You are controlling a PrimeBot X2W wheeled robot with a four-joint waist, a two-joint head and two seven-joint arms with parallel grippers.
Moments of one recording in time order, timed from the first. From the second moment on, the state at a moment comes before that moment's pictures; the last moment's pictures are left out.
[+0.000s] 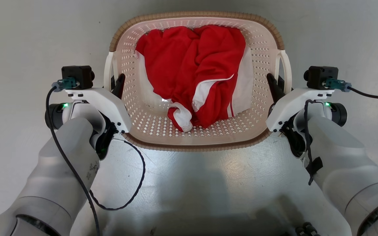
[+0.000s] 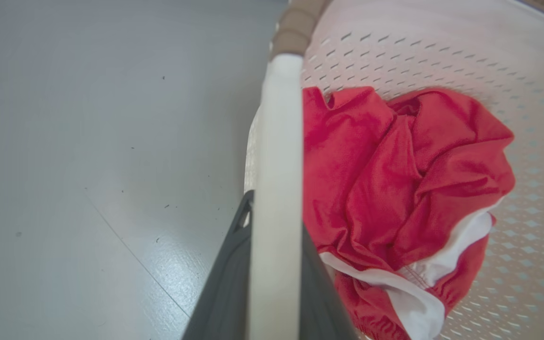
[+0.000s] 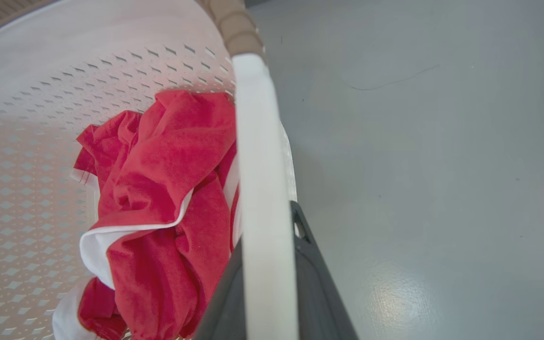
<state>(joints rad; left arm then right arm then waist) -0.98 0.15 -0.81 1.17 -0.99 -0.12 -0.25 -1.01 -0.10 0.88 1.24 1.09 0.12 -0.25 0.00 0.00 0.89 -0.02</state>
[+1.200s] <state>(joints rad) -0.92 0.16 -0.76 1.18 -0.97 -0.12 -0.25 -0.93 -0.09 0.75 1.23 1.00 0.12 -0.25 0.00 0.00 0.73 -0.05</state>
